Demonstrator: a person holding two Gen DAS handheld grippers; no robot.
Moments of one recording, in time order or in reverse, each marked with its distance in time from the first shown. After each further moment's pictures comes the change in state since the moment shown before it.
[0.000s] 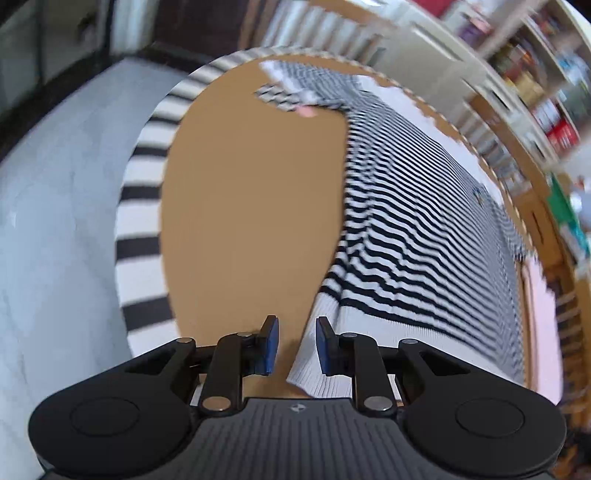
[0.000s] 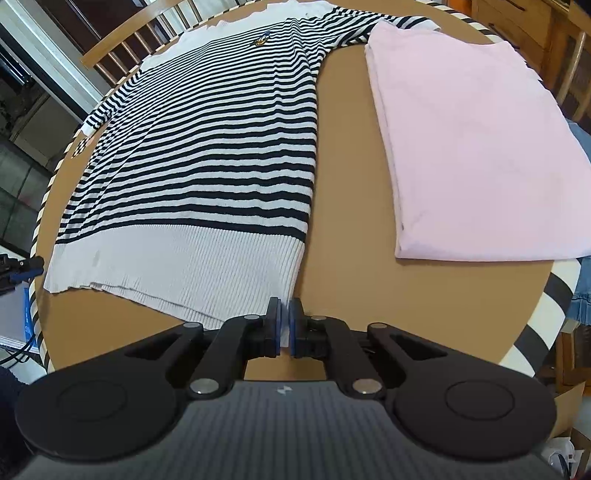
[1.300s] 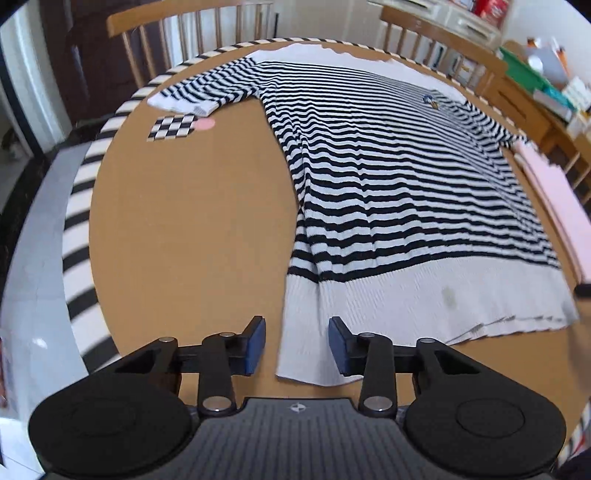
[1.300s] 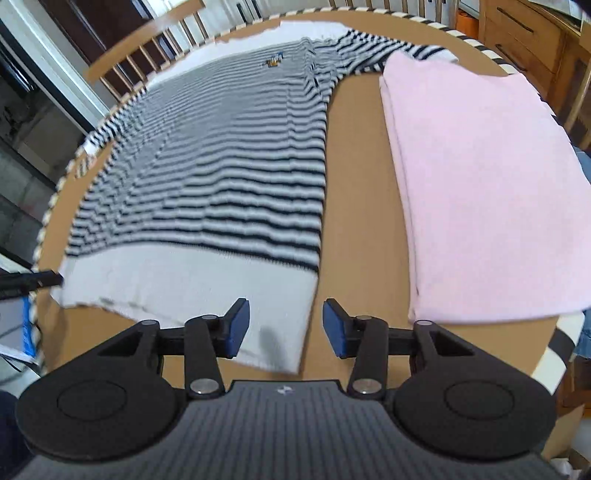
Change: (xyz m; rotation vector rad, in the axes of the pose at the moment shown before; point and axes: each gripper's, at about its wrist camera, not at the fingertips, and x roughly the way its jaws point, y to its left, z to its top) left arm 0.031 -0.047 0.003 0.389 0.069 0.059; right arm 0.002 0.014 0.018 -0.037 -0.046 -0.014
